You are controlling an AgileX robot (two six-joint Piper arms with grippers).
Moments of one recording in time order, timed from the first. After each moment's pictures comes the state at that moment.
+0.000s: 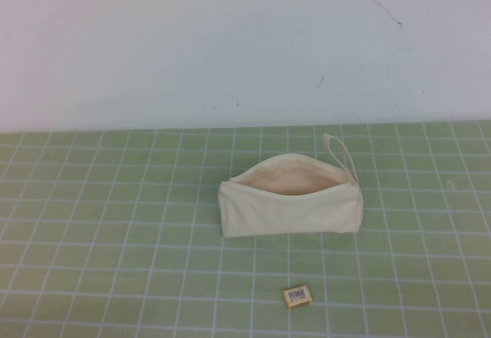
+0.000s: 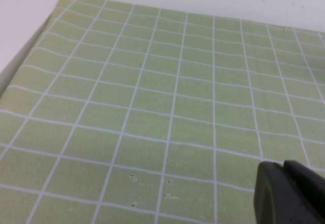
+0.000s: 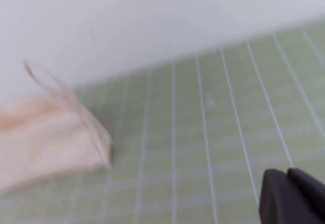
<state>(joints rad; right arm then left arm) -0.02 -0.01 -0.16 0.16 0.52 0.14 0.06 -0.01 0.02 -0.13 0.37 -0.06</state>
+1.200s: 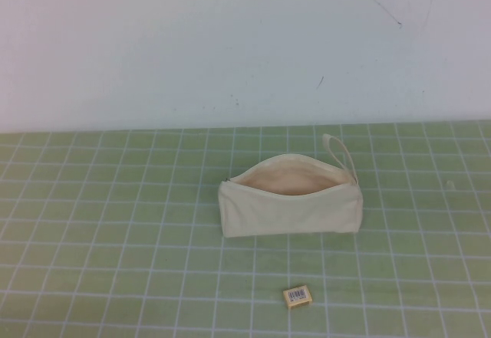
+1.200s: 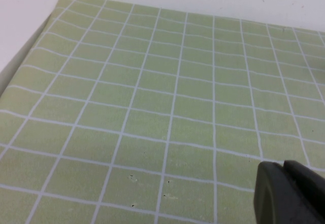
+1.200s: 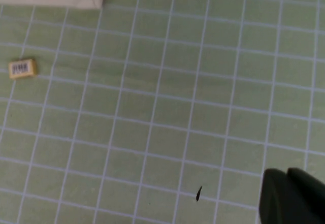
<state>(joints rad) 0.01 0.86 -1.04 0.12 1.26 -0.10 0.06 -0.01 0.02 -0.13 0.37 -0.06</state>
